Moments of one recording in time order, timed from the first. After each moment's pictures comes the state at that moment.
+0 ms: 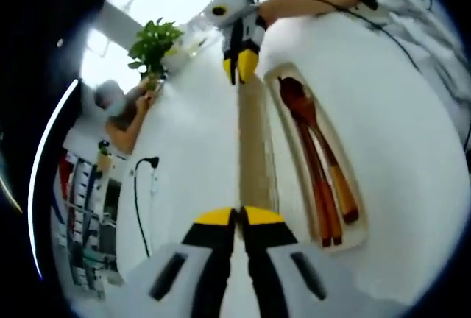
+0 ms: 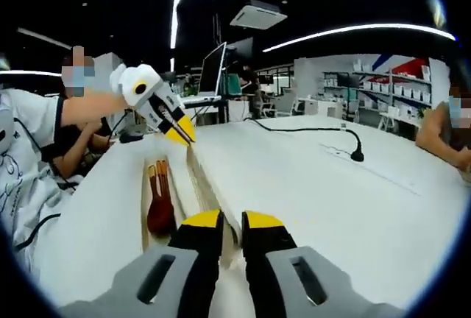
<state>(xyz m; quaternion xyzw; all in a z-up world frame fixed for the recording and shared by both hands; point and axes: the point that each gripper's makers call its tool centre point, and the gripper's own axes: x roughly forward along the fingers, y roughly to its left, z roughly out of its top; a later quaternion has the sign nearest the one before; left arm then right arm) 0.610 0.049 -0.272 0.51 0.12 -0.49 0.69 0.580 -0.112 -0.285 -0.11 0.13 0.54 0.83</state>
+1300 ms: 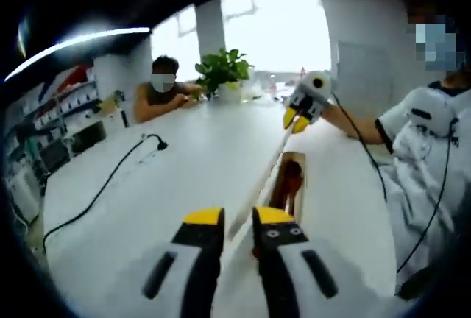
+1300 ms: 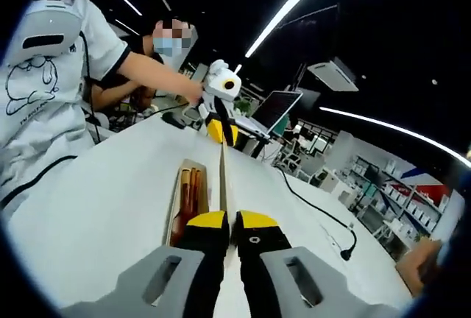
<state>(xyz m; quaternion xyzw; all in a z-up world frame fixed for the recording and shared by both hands) 0.579 0.086 -0.229 0.12 0.16 -0.53 0.82 0.547 -0.102 -0.233 -0.27 -0.07 0.59 0.76</state>
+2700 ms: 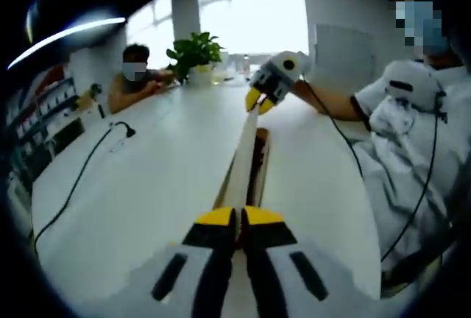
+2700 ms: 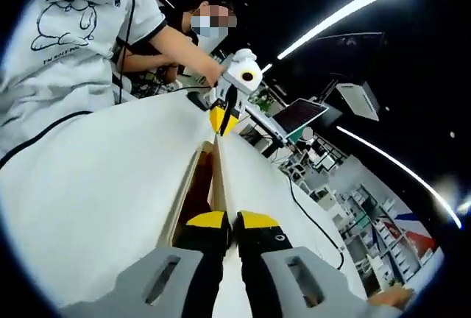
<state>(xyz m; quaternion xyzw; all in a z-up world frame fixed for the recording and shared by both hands) 0.530 0.072 -0.262 0.19 0.19 -0.58 0.77 0.537 -0.097 -0.257 -0.38 -0.10 0.59 0.70</state>
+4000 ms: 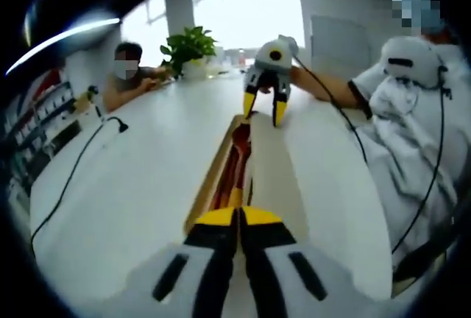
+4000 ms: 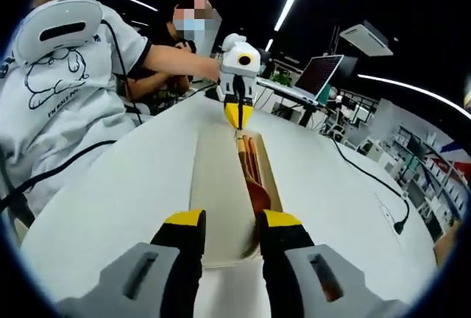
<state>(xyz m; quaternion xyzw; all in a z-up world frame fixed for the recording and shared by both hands) 0.521 0.066 -0.290 0.21 0.19 -0.57 0.77 0.508 -0.094 -0.302 -0.28 0.06 0.66 0.69</state>
